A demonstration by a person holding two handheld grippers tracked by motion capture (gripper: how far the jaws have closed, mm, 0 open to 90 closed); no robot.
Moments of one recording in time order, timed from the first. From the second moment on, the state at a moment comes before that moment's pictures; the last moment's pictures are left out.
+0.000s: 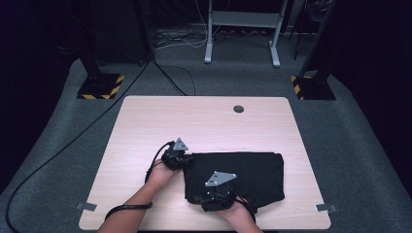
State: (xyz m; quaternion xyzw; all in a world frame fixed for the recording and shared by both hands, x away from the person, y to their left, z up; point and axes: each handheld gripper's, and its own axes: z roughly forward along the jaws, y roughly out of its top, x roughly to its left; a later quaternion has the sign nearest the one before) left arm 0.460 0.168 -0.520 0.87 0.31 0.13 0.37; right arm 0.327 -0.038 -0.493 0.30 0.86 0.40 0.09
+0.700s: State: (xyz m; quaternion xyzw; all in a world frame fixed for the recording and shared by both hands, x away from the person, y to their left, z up) left arm 0.461 0.168 -0.520 0.87 0.31 0.13 0.37; right arm 0.328 0.001 -0.500 0.29 0.87 0.40 0.08
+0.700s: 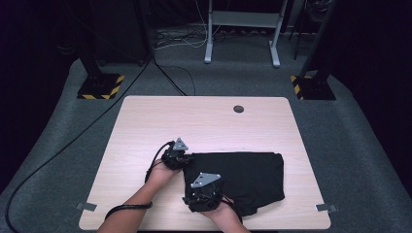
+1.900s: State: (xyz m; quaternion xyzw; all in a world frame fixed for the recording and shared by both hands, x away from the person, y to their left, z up) left arm 0.460 0.169 -0.521 0.86 0.31 0.13 0.38; right arm 0.321 0.023 -0.524 0.32 0.87 0.36 0.14
